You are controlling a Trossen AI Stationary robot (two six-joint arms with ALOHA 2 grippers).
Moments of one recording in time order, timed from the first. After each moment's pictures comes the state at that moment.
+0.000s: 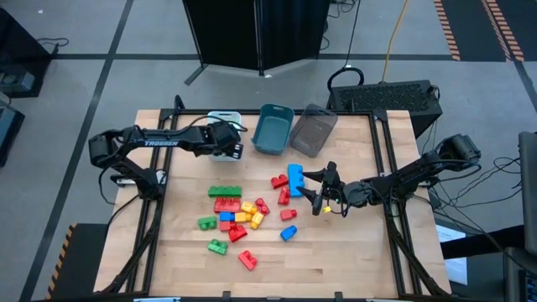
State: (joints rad) left arm 0.38 1.50 0.90 -0.58 -0.34 -0.80; right arm 0.32 1.31 0.40 0.73 0.67 0.38
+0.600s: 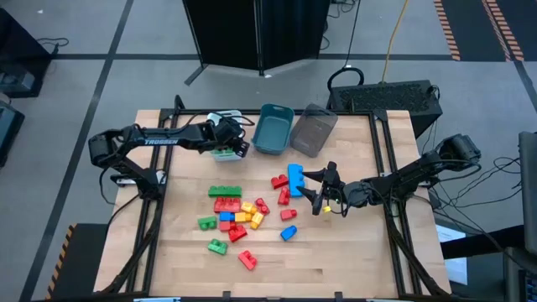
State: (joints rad) left arm 0.41 1.51 0.90 -0.39 -0.31 -0.53; right arm 0.32 1.31 0.40 0.73 0.68 0.39
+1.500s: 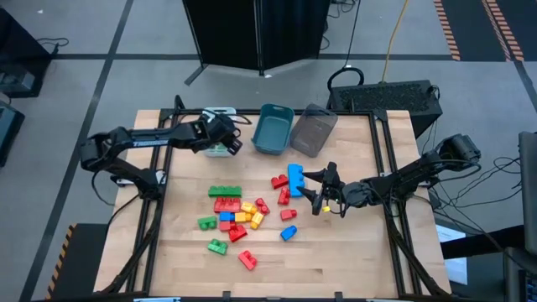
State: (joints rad) left arm 0.42 1.40 0.90 -0.44 -0.45 -0.28; right arm 0.32 1.31 0.40 0.69 0.68 0.41
